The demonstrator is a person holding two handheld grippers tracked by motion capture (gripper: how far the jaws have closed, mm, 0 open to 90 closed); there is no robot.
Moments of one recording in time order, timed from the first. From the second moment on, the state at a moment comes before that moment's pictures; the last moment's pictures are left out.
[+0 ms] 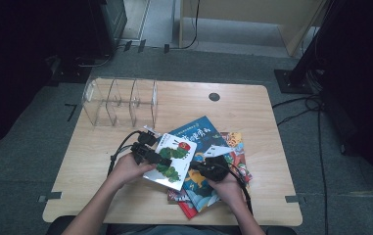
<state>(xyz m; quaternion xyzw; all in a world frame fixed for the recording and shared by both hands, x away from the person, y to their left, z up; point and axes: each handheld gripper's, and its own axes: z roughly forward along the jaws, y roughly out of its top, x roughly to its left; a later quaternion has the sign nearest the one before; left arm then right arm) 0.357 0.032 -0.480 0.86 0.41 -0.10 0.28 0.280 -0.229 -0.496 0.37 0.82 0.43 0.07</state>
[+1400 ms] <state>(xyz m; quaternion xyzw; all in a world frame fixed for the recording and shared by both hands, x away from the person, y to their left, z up) 0.370 0.007 -0.403 0.88 0.39 -0.15 0.24 0.283 -0.207 -0.494 0.36 0.82 0.44 0.09</state>
